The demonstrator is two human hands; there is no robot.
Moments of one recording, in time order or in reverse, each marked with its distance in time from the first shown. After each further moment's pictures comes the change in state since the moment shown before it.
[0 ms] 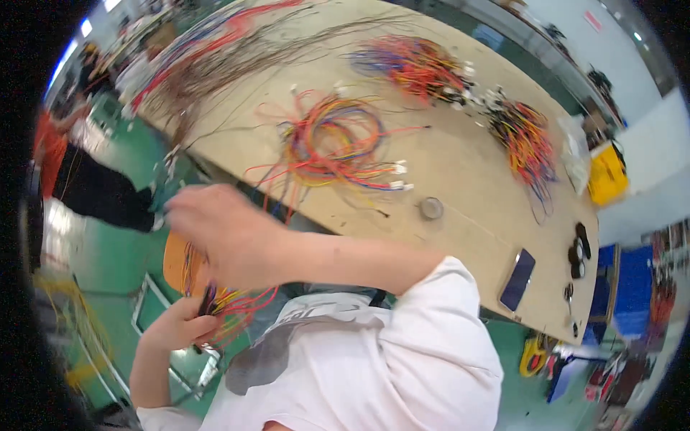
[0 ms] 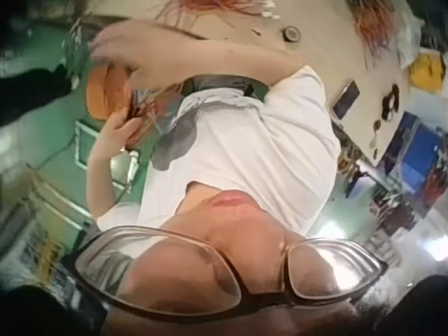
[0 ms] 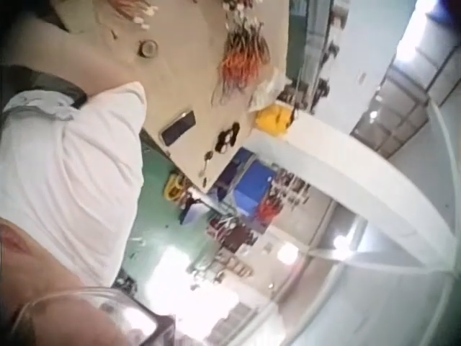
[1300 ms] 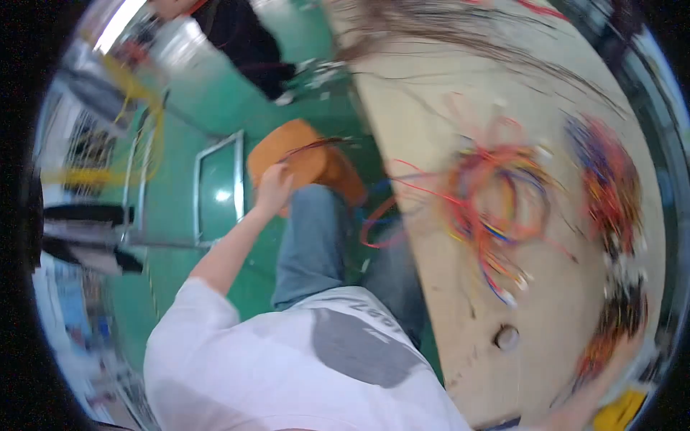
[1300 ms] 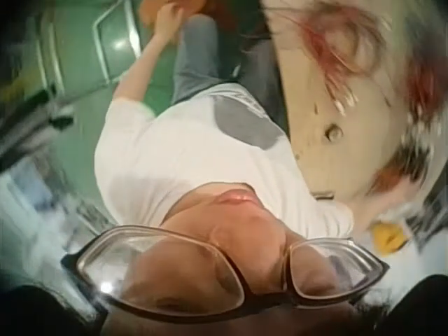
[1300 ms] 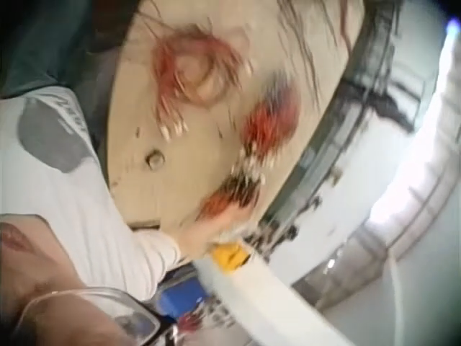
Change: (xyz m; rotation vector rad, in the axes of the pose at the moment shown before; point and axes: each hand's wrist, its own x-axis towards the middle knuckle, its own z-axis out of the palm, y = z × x) left_hand 0.175 -0.165 -0.099 0.625 1.491 0.178; right_hand -0.330 0.210 -0.454 -1.018 -0.164 0.644
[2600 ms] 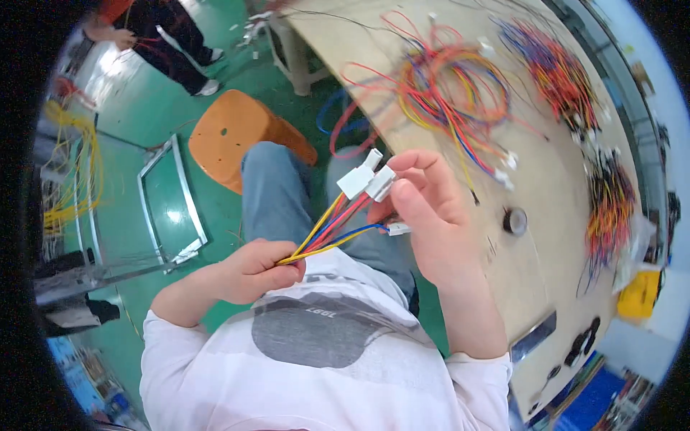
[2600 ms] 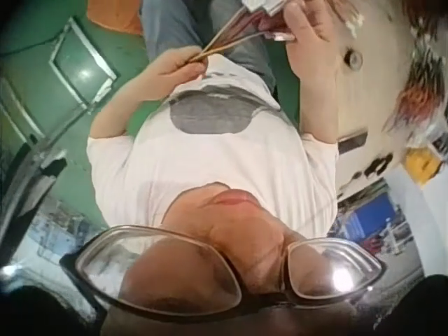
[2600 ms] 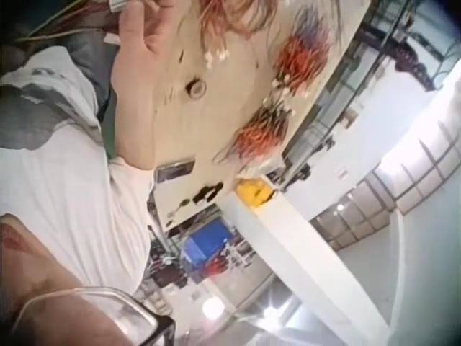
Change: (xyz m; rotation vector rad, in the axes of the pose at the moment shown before) left_hand -0.104 0.138 -0.147 -0.971 -1.299 0.124; right_hand -0.003 -0.532 -0.029 1.954 -0.458 0.346
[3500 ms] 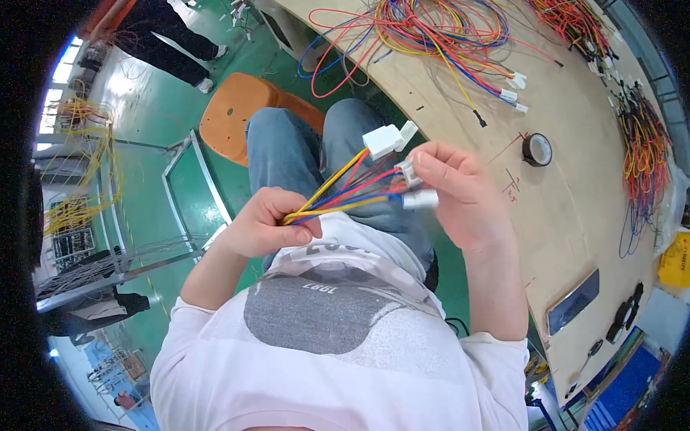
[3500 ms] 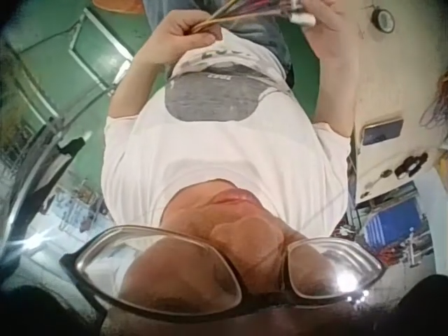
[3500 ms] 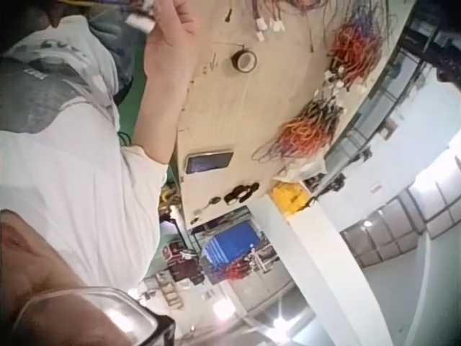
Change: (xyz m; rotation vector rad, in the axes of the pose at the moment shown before) left_hand 0.027 -0.027 0.041 -0.253 -0.003 0.041; right_hand -0.060 0.030 -0.067 0.179 0.050 0.211
